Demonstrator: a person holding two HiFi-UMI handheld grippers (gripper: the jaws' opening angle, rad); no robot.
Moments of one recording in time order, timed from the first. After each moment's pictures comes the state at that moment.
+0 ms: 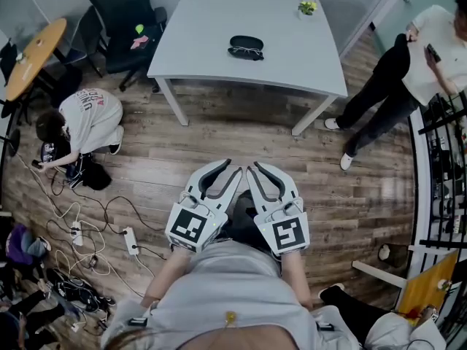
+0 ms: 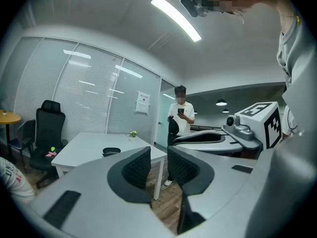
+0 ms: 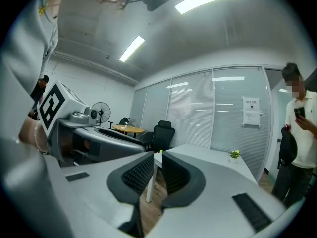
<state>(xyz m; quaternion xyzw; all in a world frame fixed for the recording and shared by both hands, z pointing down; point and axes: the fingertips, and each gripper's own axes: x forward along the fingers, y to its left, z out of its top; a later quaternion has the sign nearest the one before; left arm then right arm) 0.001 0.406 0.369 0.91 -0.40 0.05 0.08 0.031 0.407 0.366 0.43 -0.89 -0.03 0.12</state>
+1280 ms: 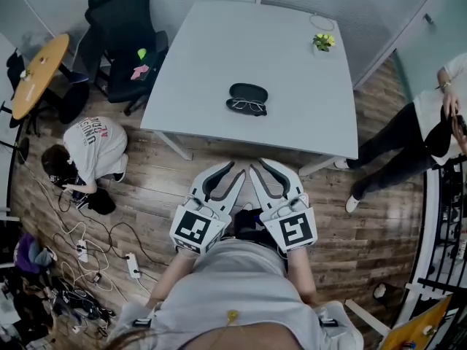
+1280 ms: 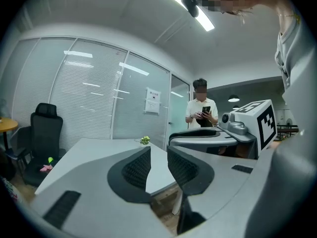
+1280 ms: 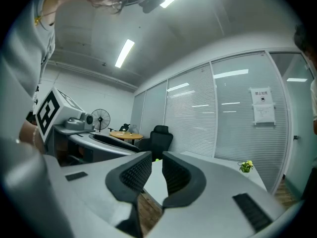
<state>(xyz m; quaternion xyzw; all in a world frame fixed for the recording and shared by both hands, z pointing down) 0.045 0.141 0.356 0.90 -0.43 0.06 0.08 0.075 0.130 0.347 0.39 -0.92 -0.02 0.08</state>
